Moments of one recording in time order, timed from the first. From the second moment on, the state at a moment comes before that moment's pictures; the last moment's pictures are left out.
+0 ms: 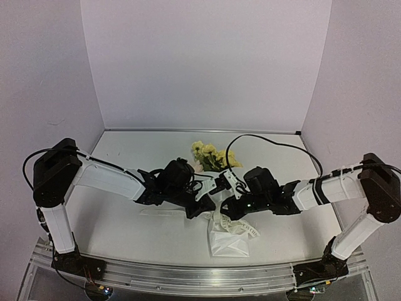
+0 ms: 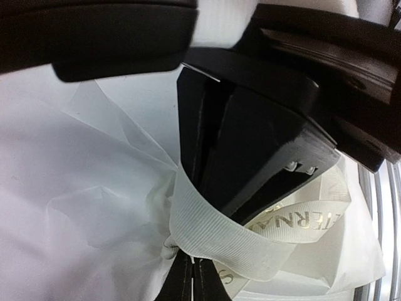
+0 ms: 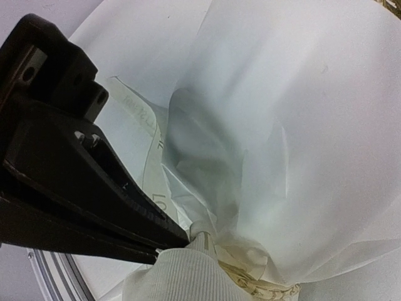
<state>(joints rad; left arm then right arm) -1.03 1.85 1.06 0.14 0.34 0.21 0.90 1.58 0.72 0.16 -0.23 0.36</state>
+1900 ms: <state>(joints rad) -1.04 1.79 1.03 0.18 0.31 0.06 1.01 1.36 0.78 -0.43 -0.05 0.28</state>
